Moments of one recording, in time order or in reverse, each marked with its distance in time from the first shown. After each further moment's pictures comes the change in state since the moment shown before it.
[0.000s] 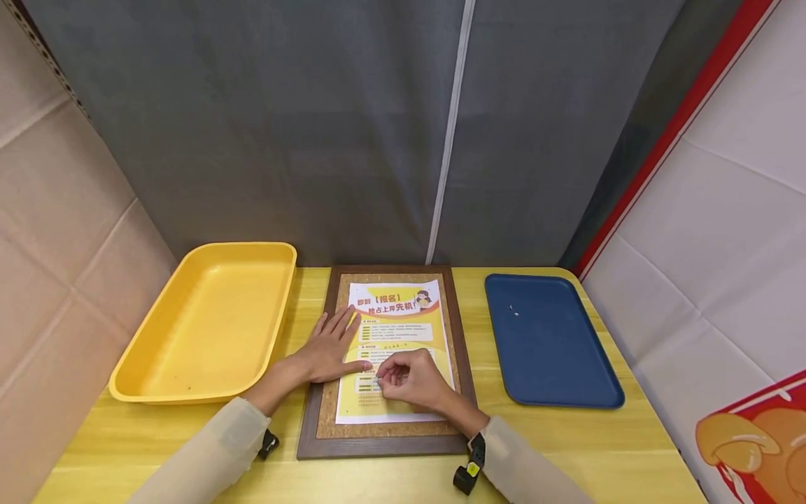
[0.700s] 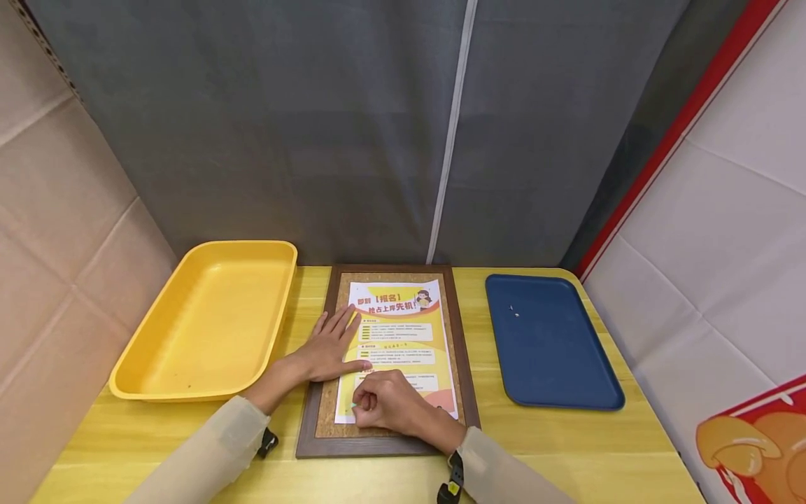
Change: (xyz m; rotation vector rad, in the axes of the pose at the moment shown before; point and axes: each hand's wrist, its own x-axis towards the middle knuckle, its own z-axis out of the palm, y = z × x) left_hand -0.003 0.001 -0.001 0.001 0.001 0.013; right_hand 0.000 -0.006 0.043 -0.279 -0.116 -0.252
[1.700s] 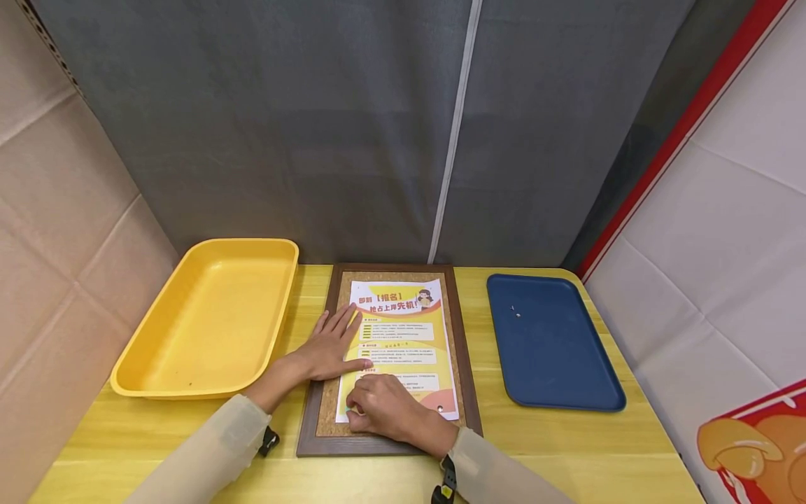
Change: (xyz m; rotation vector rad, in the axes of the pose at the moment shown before) left_hand 0.001 0.000 0.002 -0.002 0.015 -0.001; right_hand 0.006 -0.007 0.011 -0.326 -0.102 -0.136
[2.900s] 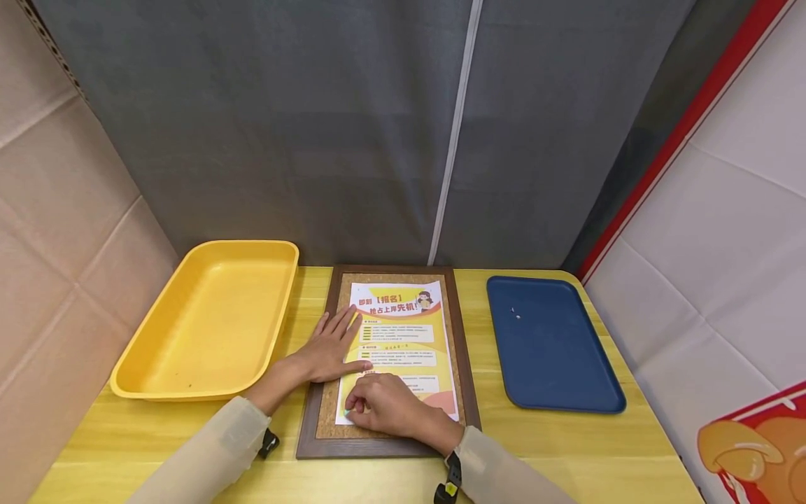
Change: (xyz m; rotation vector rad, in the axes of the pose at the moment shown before) left_hand 0.000 0.001 -0.002 0.012 -0.012 -0.011; right_hand 0.005 0.001 -0.014 0.241 -0.218 0.251
